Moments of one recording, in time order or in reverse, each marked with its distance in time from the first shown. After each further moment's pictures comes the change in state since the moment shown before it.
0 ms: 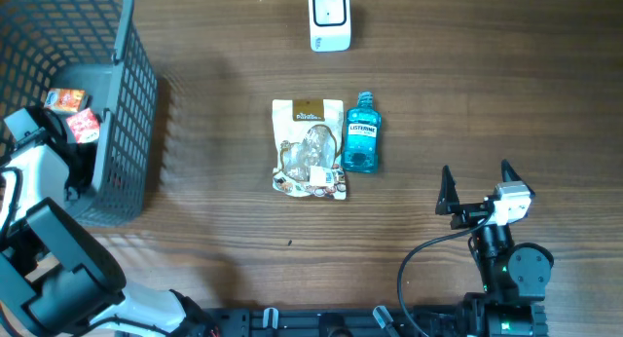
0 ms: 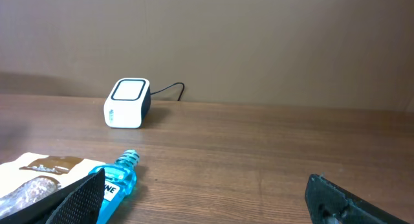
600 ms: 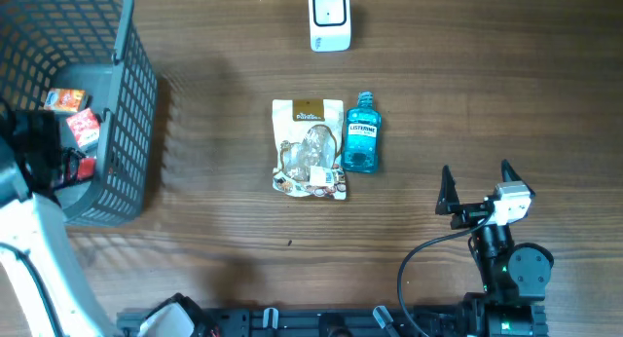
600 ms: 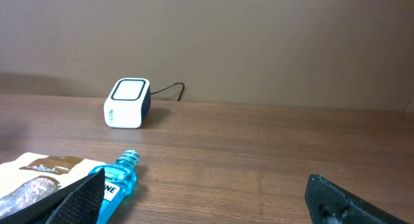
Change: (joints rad) left arm 0.000 -0.474 0.085 -0.013 0.112 0.035; right arm 0.000 0.000 0.000 0.000 0.000 0.000
